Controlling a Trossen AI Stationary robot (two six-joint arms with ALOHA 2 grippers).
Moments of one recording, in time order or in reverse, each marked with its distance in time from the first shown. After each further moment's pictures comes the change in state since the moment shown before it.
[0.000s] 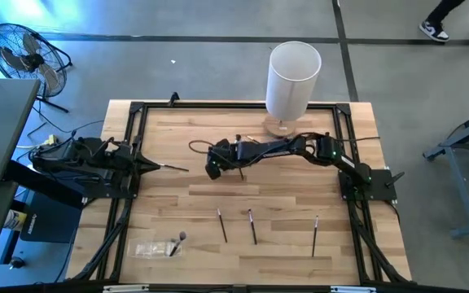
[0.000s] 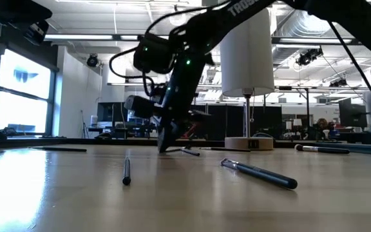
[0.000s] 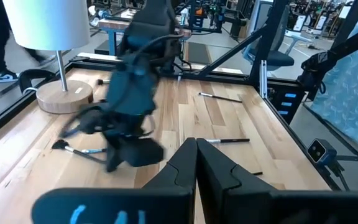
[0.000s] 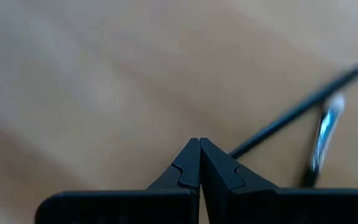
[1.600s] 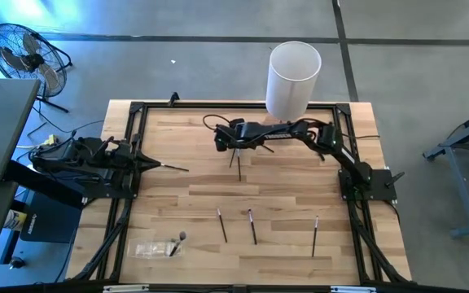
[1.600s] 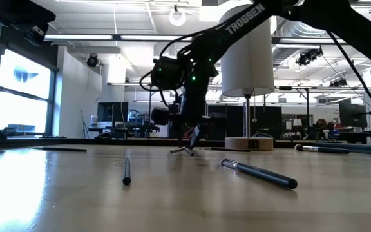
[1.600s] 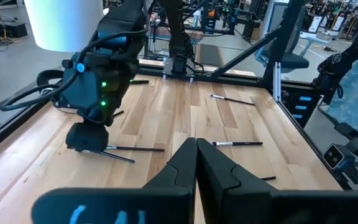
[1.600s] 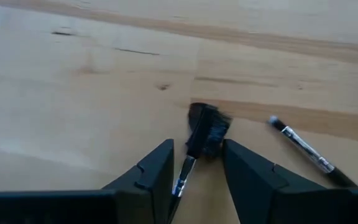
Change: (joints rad) left arm 0.000 0.000 0.001 0.000 -0.059 0.001; right arm -0.207 -0.010 0.001 -0.051 0.191 0.218
